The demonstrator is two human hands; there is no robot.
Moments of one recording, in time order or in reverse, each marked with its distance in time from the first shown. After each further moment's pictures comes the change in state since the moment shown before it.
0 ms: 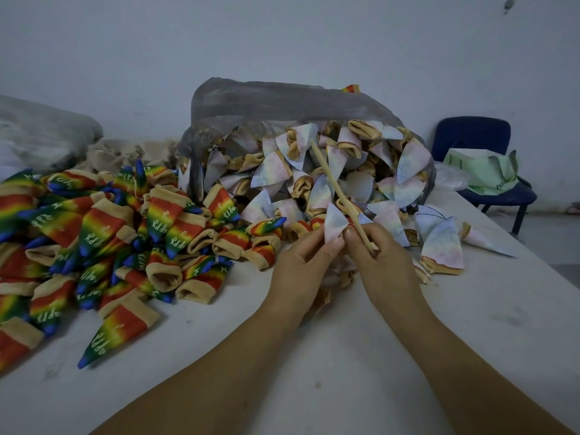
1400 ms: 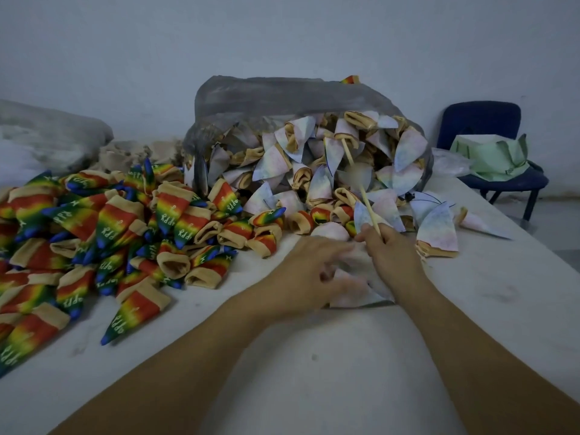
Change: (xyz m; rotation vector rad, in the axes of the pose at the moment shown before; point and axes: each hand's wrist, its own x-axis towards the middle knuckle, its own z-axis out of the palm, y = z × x) left_hand -0.014 0.018 -0.014 0.972 -0.424 0.154; right_hand 0.011 0.035 -0.014 -0.106 -0.023 0.363
